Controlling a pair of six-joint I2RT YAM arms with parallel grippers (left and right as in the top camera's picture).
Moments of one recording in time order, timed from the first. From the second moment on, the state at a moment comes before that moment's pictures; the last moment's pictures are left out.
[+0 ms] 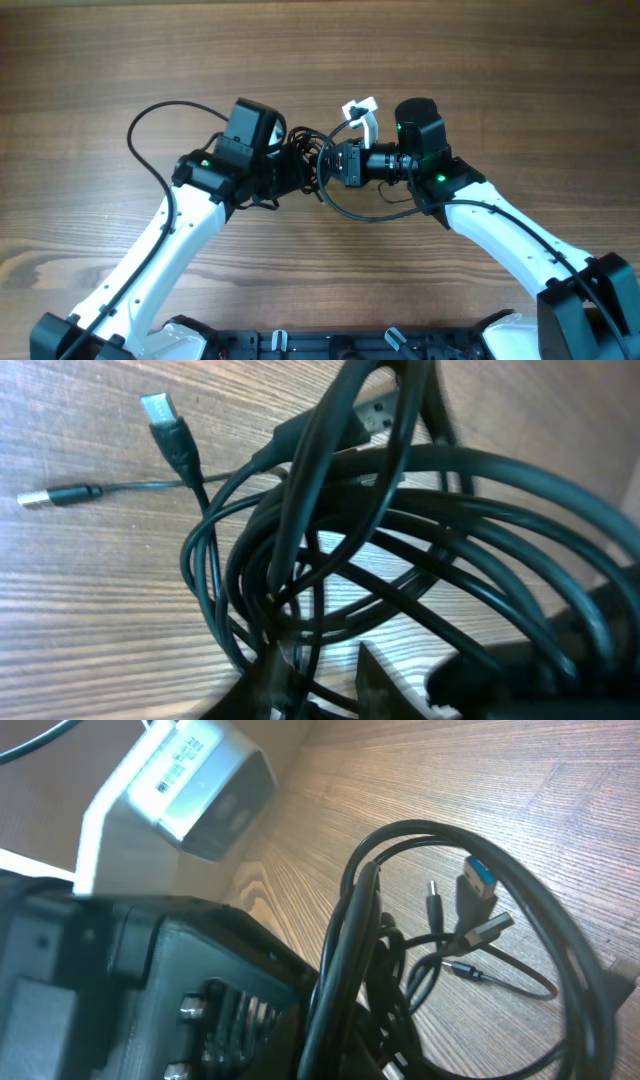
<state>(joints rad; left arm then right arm) -0.42 1.39 1.06 -0.72 0.33 -0.77 0.46 1.52 0.84 0.16 -0.86 0.56</state>
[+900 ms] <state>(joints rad) -0.45 1.07 1.07 -0.72 0.14 -0.62 0.40 1.51 0.85 0.05 -0.49 0.55</state>
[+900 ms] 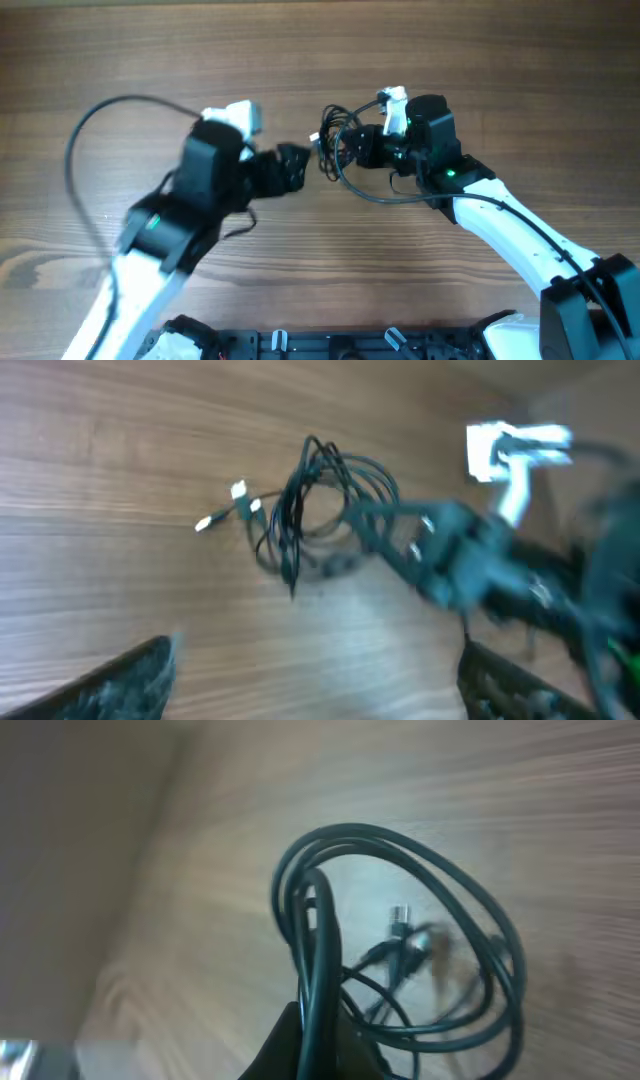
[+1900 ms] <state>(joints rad) -0.35 1.34 1.06 -0.50 0.42 -0.60 0.36 1.51 0.85 -0.16 -0.46 0.74</state>
